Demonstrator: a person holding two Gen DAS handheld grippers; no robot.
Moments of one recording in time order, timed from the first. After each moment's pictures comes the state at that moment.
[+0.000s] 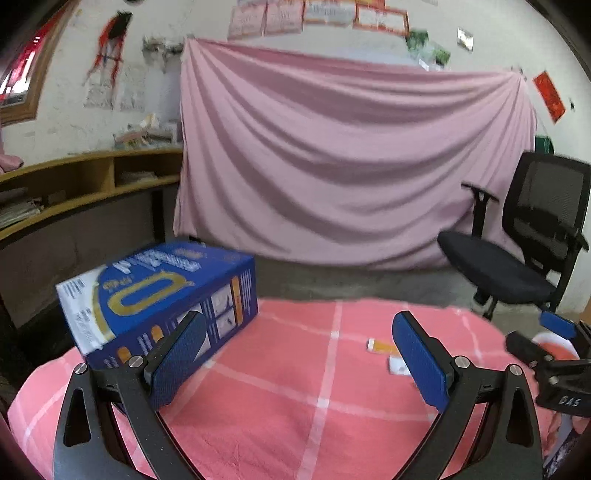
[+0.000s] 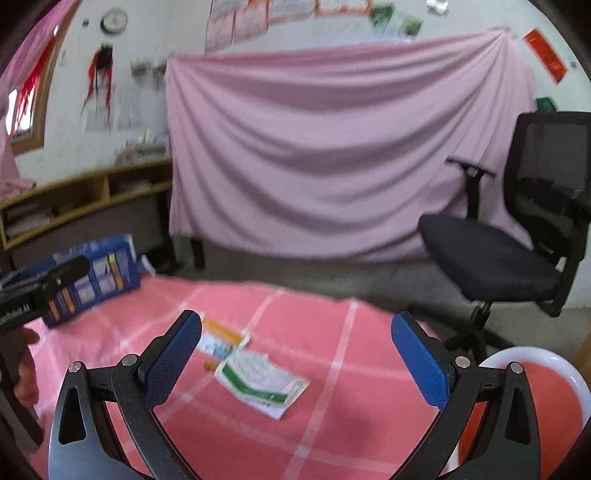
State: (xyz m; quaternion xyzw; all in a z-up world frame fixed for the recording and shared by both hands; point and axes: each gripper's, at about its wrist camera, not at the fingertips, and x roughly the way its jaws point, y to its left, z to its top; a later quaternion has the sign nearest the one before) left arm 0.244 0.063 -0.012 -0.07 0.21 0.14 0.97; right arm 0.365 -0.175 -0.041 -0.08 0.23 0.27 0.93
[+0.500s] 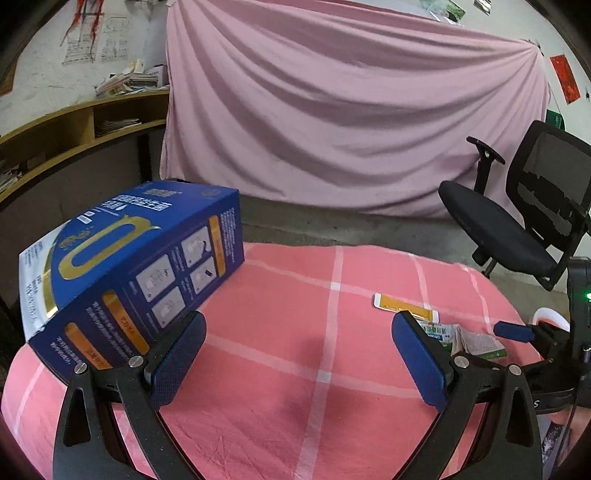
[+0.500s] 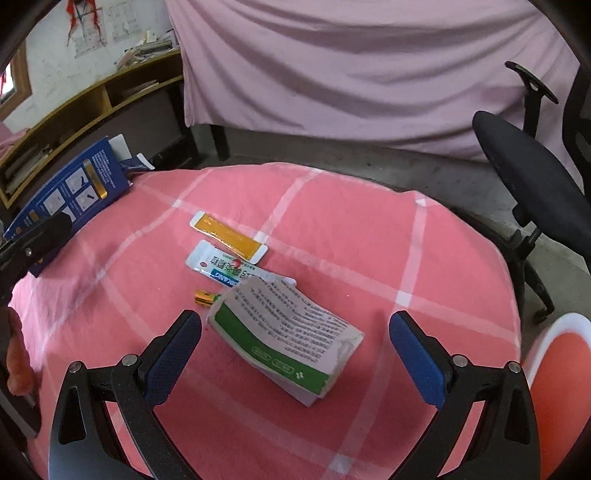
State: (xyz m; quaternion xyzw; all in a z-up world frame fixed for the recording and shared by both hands) left arm 0.279 0.069 -0.036 -0.10 0.31 0.11 0.94; right arm 0.411 -0.141 -0.089 -0.12 0.42 0.30 0.85
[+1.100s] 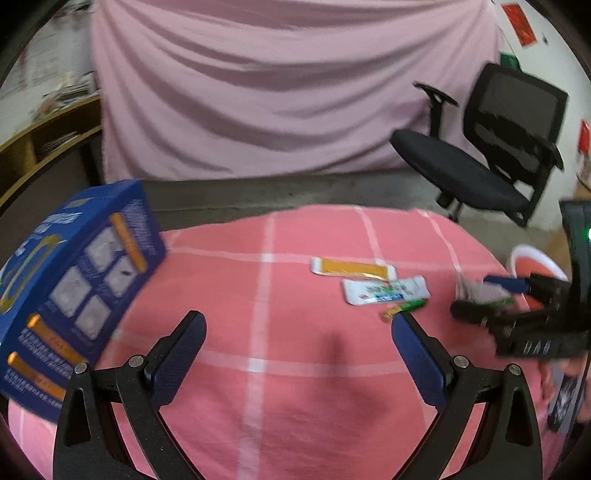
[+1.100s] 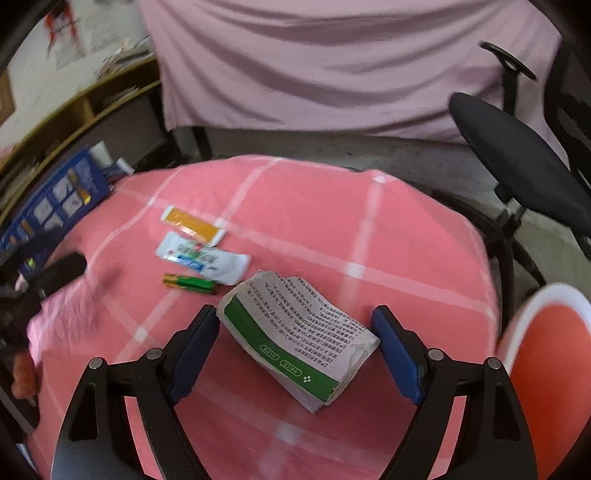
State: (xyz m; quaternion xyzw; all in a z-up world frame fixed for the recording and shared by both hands) left arm 0.313 0.031 -0.047 -0.03 0.38 0.01 0.93; right arm 0.419 -0.190 -0.085 -0.08 0.44 0.26 0.86
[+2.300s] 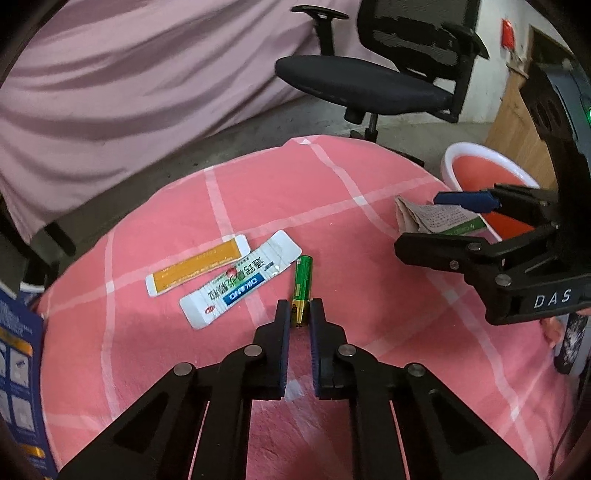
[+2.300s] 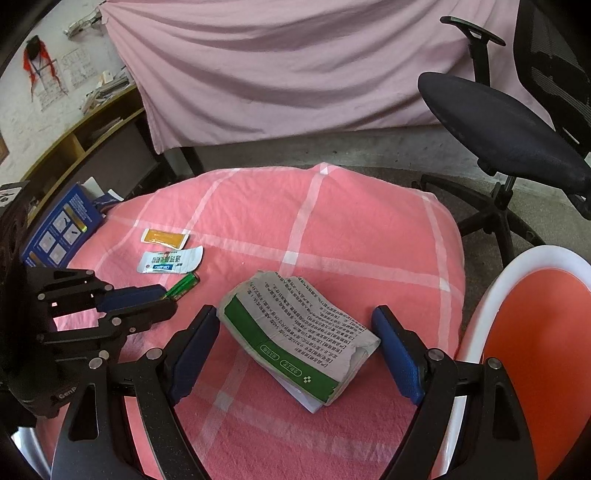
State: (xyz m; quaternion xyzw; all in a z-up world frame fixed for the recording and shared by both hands) left arm 0.370 -0.060 -0.078 0.08 0.46 -0.15 0.87; right arm 0.424 -0.224 -0.084 -0.03 0.44 0.26 0.86
